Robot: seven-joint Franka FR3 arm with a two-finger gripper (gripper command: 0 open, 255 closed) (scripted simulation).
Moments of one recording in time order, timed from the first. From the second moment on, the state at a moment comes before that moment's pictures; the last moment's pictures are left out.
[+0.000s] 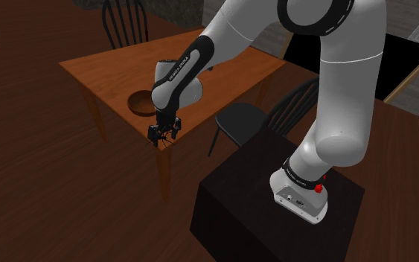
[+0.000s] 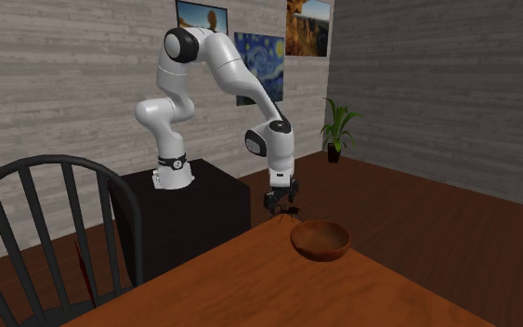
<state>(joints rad) 0.21 0.48 0.17 -2.19 0.28 2.58 0.12</state>
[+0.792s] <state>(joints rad) 0.21 0.47 0.17 -2.19 0.28 2.58 0.13</state>
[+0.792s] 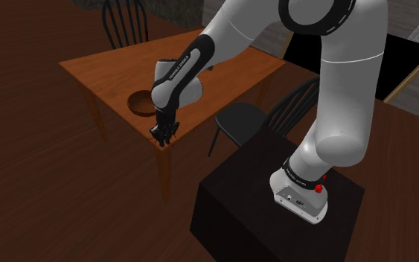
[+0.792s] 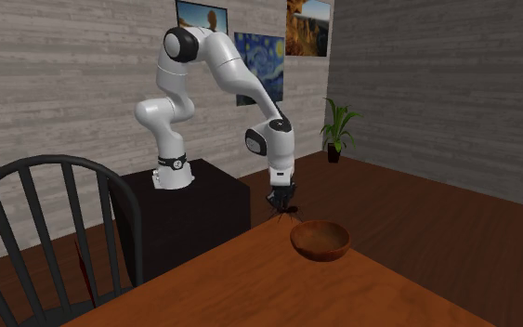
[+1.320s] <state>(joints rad) 0.21 0.38 0.17 -2.21 0.27 2.50 0.14</state>
